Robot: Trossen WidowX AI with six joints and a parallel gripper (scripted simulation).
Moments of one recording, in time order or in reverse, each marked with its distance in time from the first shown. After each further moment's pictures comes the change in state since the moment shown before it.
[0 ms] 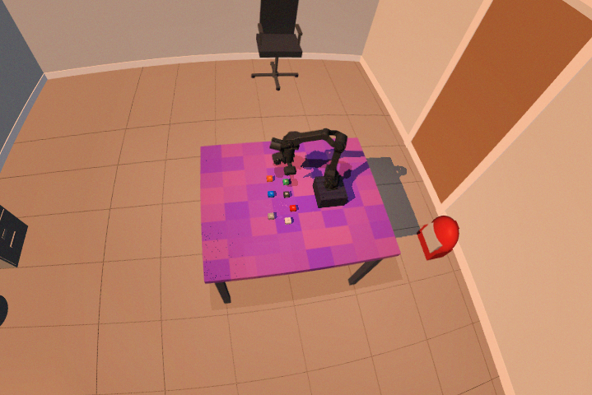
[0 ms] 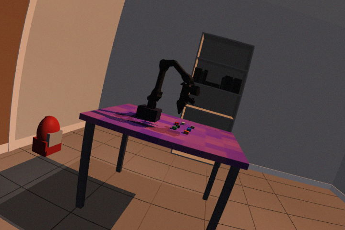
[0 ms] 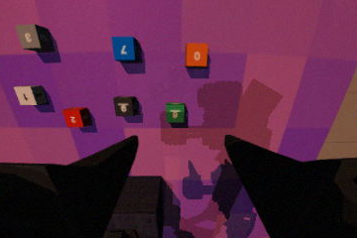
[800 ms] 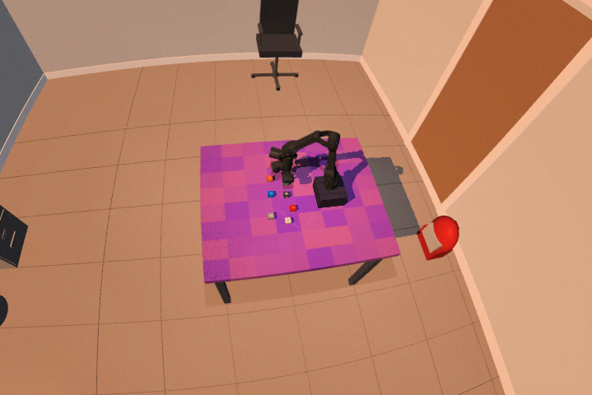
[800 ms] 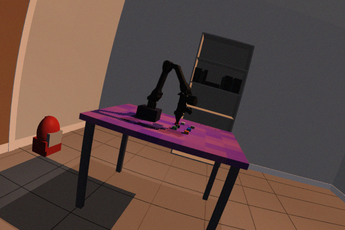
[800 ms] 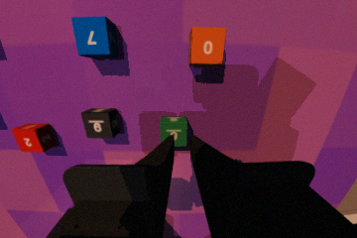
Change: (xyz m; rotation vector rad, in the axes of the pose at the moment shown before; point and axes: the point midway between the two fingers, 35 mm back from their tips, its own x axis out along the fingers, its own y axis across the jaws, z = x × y) arm 0.075 -0.001 0.001 0.001 -0.010 -0.005
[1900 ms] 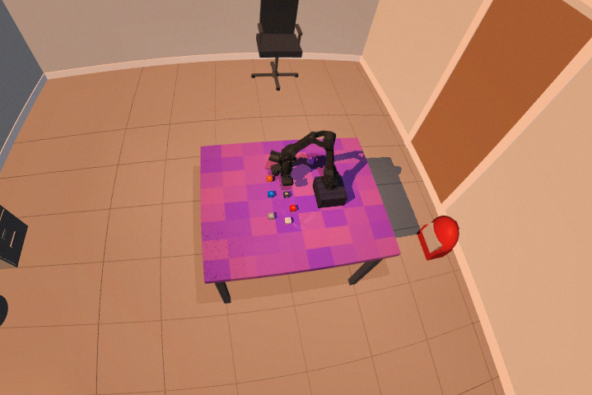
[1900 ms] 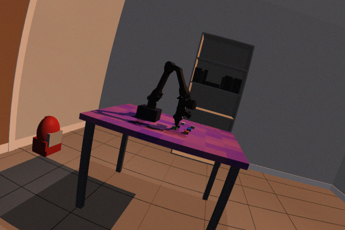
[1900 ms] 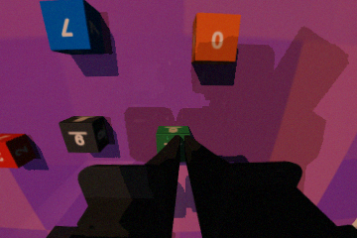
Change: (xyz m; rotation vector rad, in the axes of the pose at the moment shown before) arm 0.029 0.000 0.000 0.000 -0.003 -0.002
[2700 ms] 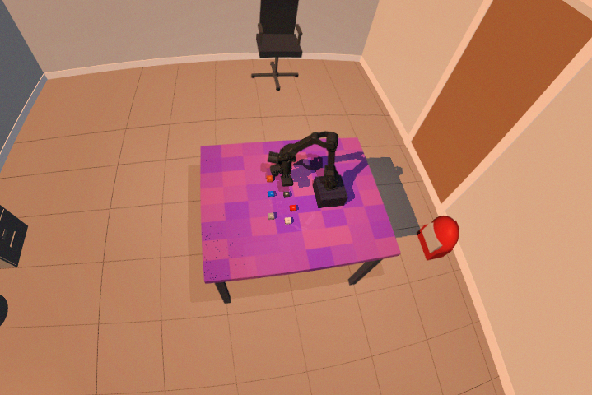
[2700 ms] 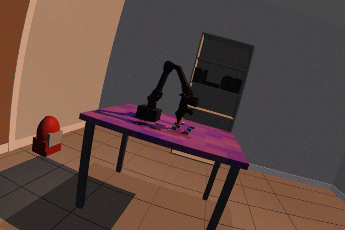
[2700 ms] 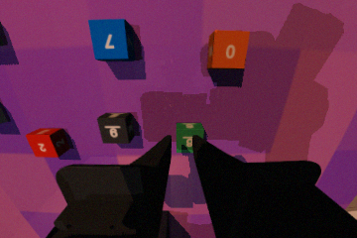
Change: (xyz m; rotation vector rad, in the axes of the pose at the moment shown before) arm -0.025 0.020 0.007 0.007 0.027 0.010
